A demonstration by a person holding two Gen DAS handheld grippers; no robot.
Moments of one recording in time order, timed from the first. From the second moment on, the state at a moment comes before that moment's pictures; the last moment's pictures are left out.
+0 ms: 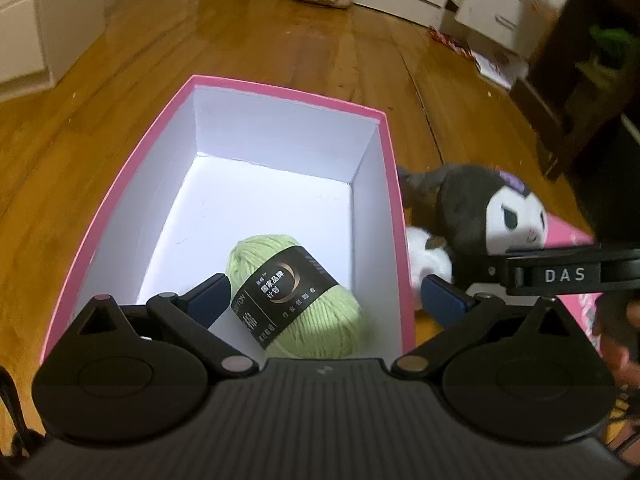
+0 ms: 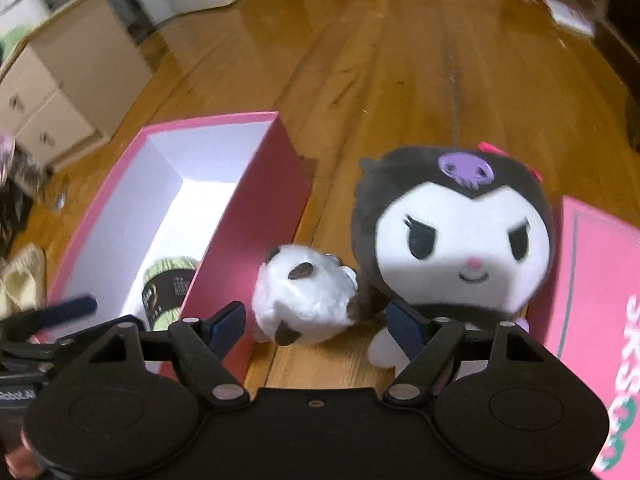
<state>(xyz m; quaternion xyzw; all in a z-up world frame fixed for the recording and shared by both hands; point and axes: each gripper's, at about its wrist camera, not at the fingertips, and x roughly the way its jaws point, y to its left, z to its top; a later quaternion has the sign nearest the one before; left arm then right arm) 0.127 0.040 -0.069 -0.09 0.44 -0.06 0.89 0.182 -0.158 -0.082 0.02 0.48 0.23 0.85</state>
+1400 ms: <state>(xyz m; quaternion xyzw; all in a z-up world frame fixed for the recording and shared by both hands) 0.131 0.061 -0.096 -0.16 0.48 -0.03 0.86 0.190 -0.097 -0.140 -0.15 0.45 0.25 0.84</state>
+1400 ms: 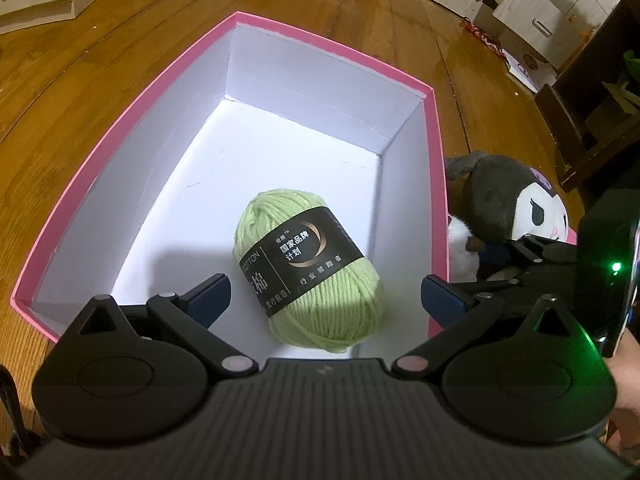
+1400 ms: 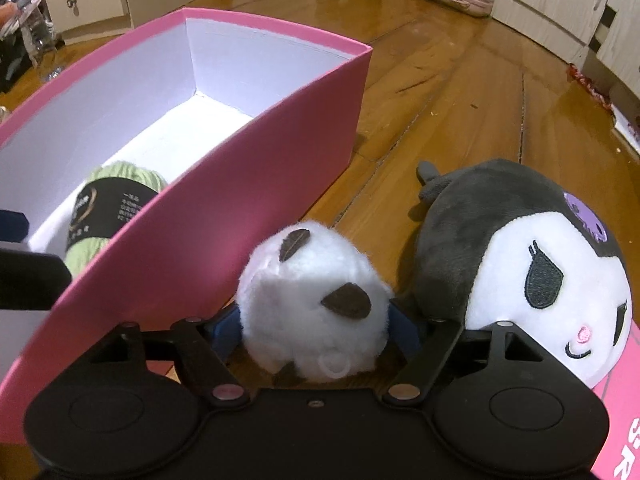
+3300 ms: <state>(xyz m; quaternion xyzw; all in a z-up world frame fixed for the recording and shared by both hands) 0.102 0.163 -0.045 -0.22 0.43 0.07 0.87 0.109 -0.011 -0.046 -0.08 0.36 0.39 0.85</state>
